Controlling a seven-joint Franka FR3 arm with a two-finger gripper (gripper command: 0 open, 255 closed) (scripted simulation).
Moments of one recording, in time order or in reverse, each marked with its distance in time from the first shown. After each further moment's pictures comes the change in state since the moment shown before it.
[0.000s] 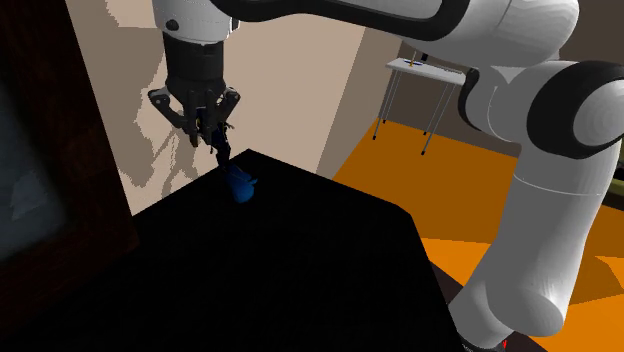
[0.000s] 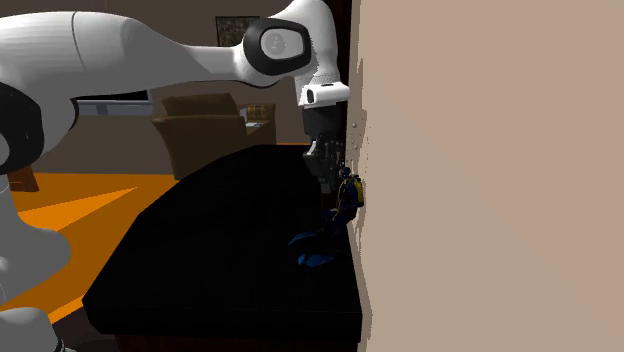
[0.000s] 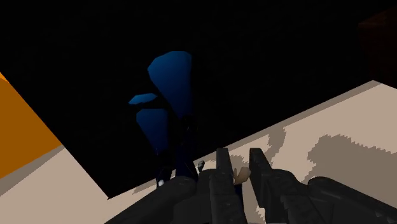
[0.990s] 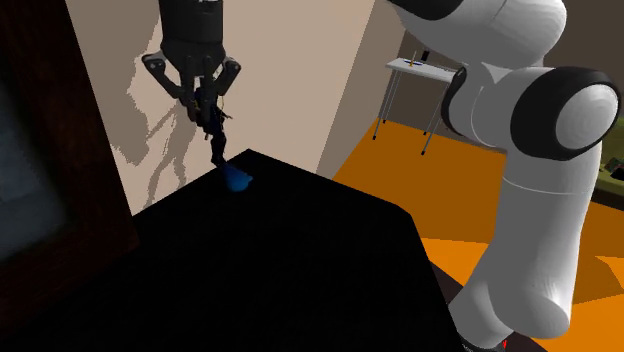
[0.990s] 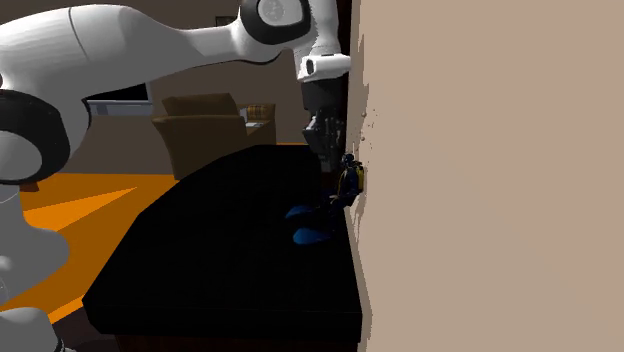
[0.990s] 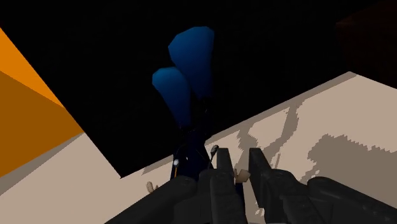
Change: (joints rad) arm 0.072 0.076 -0.003 0.230 -0.054 -0.165 -0.006
